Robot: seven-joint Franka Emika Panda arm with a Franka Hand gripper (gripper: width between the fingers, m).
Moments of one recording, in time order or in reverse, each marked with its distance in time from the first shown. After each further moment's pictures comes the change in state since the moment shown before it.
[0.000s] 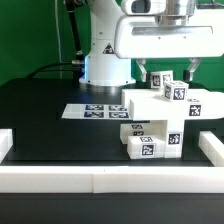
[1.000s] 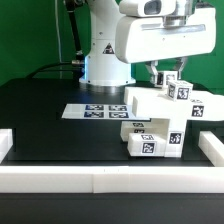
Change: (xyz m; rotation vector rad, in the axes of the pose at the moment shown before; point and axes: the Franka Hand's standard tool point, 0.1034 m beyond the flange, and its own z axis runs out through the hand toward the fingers) arm 0.000 0.003 0.000 0.000 -0.001 -0.343
